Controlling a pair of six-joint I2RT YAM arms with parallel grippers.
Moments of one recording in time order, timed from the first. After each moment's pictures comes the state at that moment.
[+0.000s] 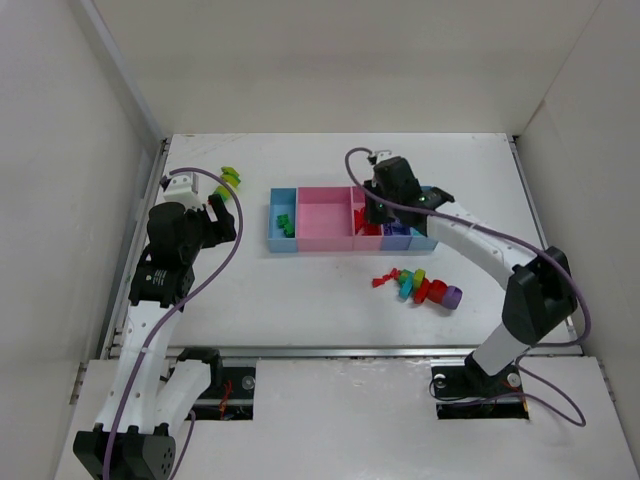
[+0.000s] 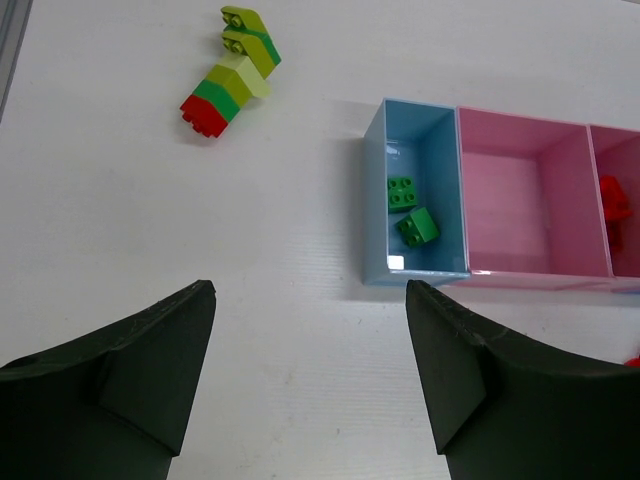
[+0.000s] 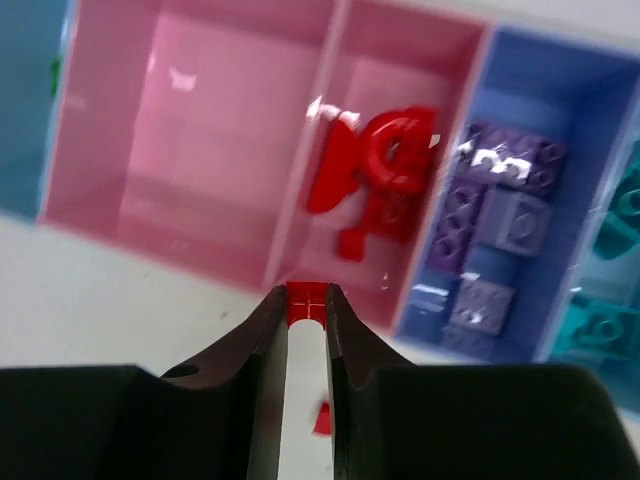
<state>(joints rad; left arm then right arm) -0.08 0.80 0.86 -0.45 -0.01 -0.23 0.60 1.61 1.30 -0.46 0.11 0.30</state>
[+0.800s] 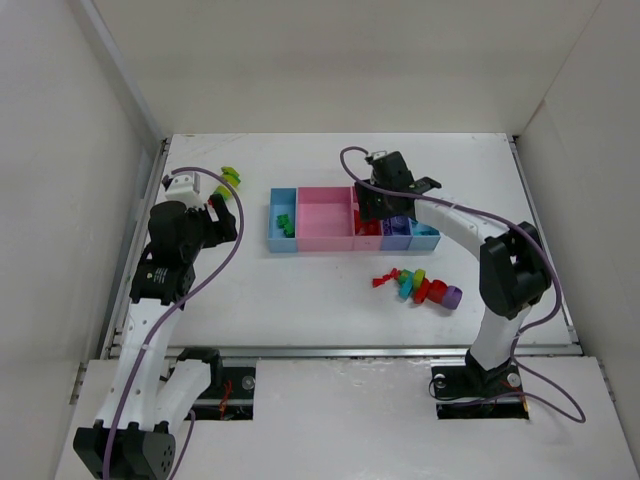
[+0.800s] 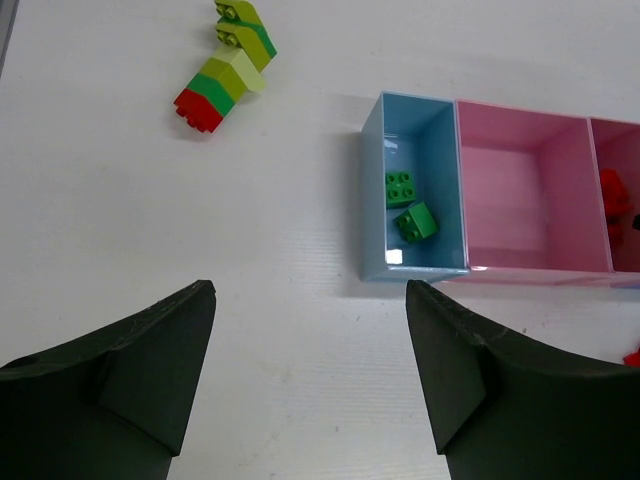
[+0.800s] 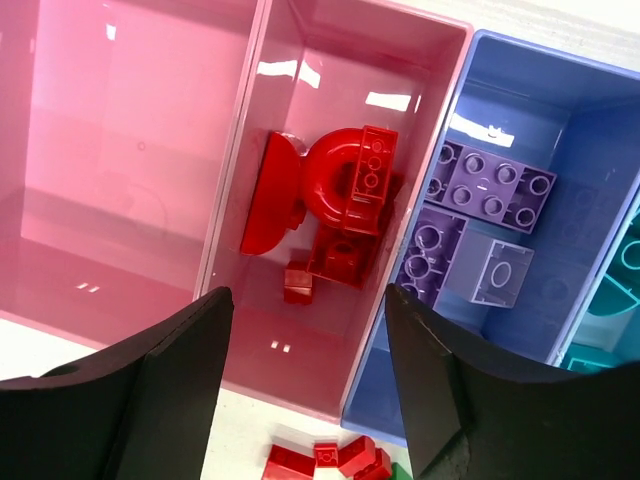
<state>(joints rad) -0.08 0.81 0.86 -0.45 0.00 -0.23 0.50 1.81 1.41 -0.46 0.07 0.22</state>
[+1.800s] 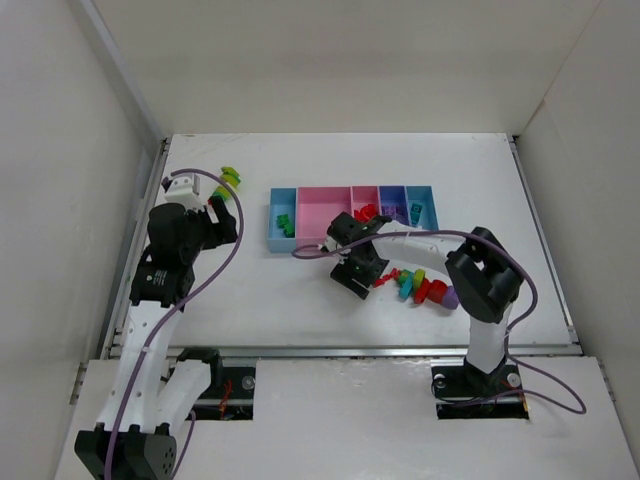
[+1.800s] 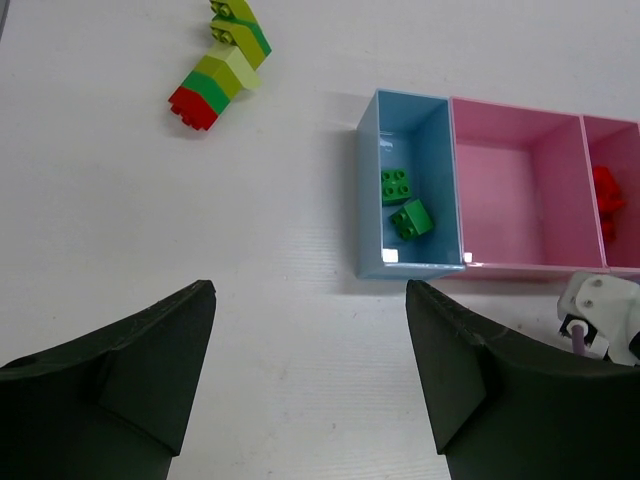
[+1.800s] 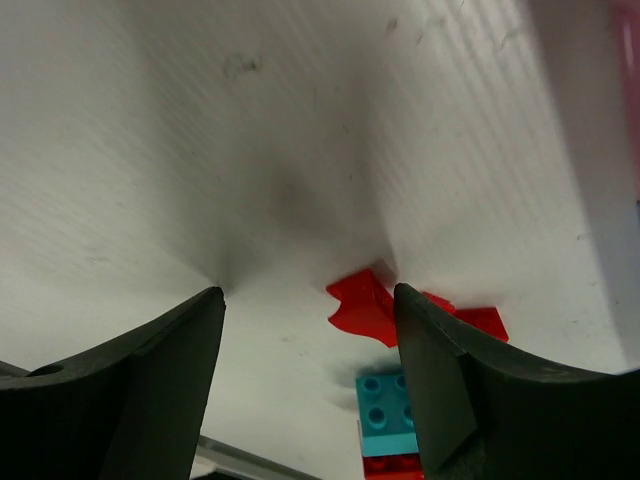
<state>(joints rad) -0.07 0.80 0.84 -0.45 0.02 -0.23 0.80 1.89 1.30 -0.82 0.04 -0.15</state>
